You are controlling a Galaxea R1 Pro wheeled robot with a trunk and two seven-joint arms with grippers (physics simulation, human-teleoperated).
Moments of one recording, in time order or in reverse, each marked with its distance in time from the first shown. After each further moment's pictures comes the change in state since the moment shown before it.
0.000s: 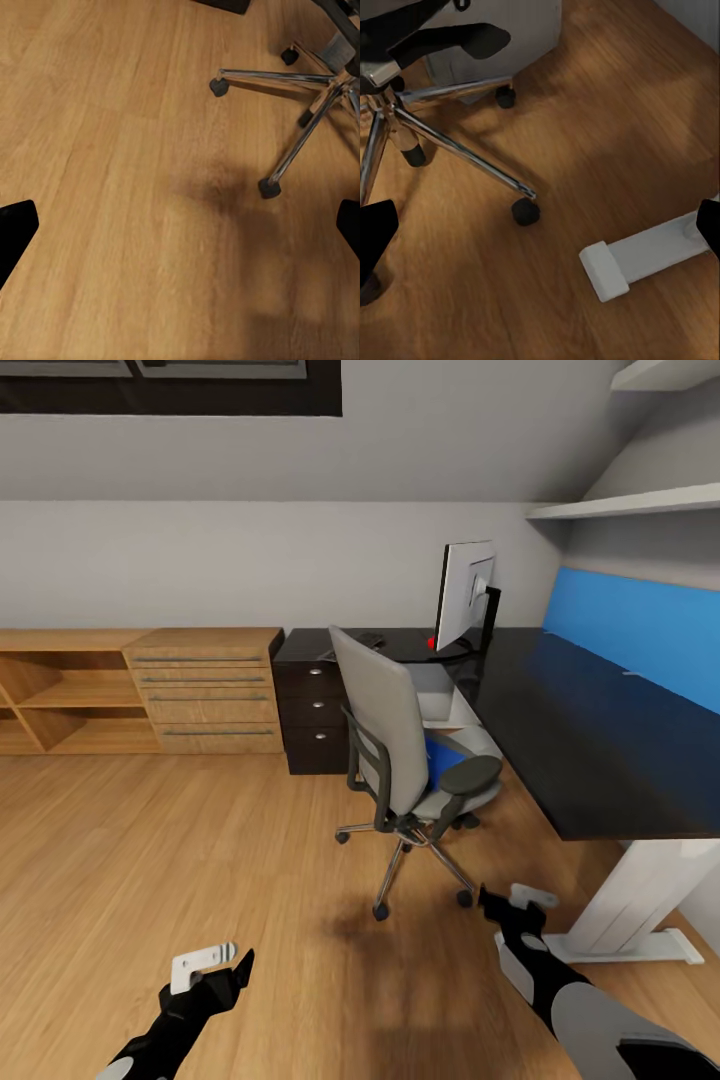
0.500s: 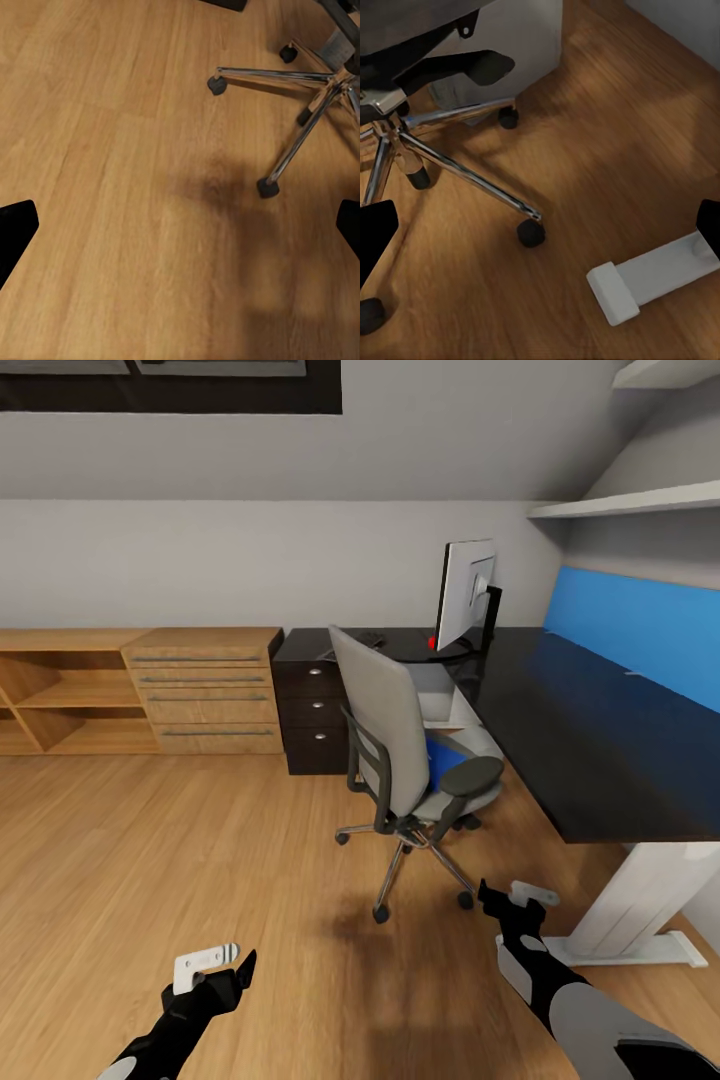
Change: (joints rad) left arm 0.000 -0.002 -0.010 0.001 0.000 0.004 0.005; right arm 0.001 0.005 0.004 -0.002 -0.015 -0.056 -0.002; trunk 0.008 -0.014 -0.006
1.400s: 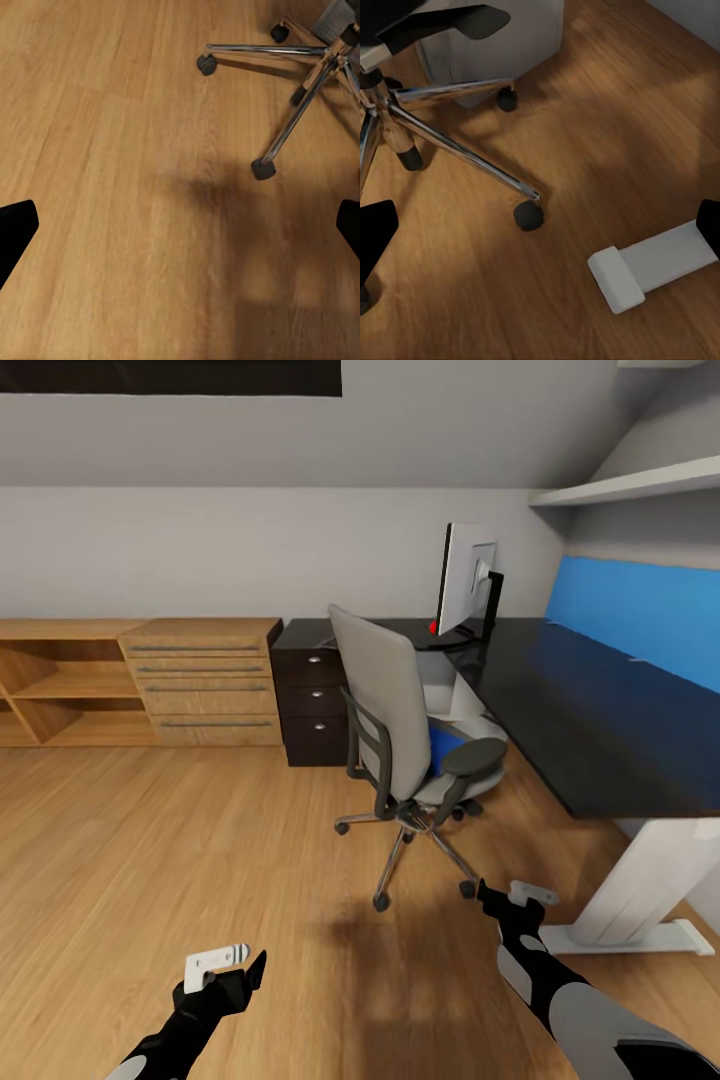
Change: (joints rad) left arm 0.000 0.000 -0.039 0.000 0.000 0.001 0.000; right arm 0.000 0.001 0.000 0.000 0.010 -0.002 0.000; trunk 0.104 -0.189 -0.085
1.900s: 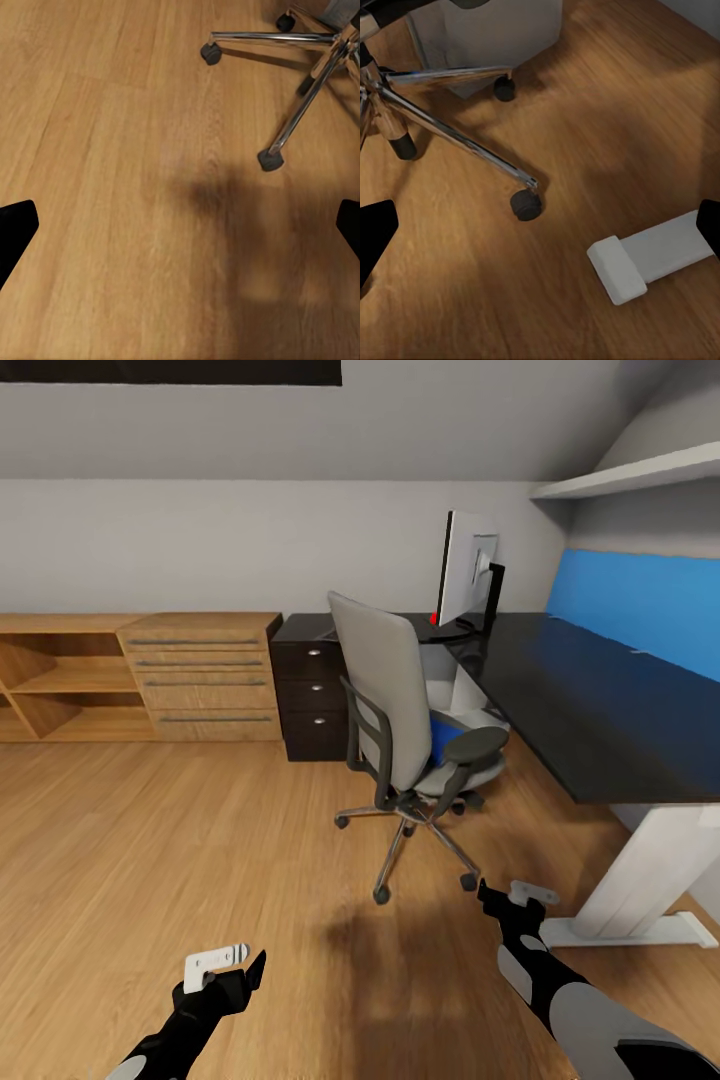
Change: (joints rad) left arm 0.000 0.001 0.001 0.000 0.000 0.001 0.001; right arm 0.000 -0.001 0.000 -0.001 0.000 0.000 0.000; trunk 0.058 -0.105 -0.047
